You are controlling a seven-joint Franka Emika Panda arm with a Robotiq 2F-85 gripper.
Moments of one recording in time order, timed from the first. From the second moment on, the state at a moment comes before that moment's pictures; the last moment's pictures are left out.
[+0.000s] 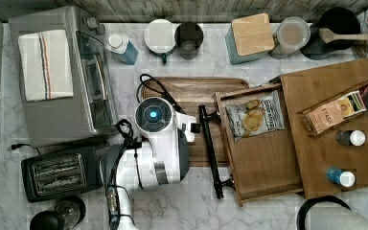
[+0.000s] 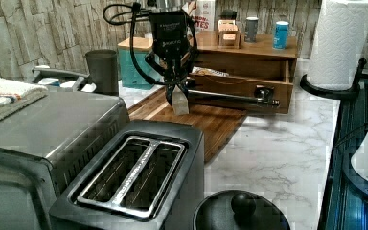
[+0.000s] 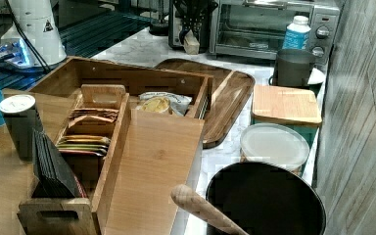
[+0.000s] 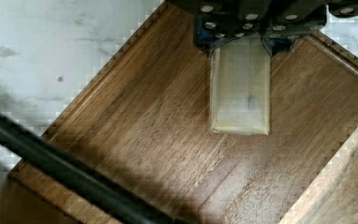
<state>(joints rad) 0.11 0.07 0.10 -2.28 0.05 0.66 0.28</state>
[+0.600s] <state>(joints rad) 0.11 0.11 0.10 -2.35 0.08 0.86 0.27</state>
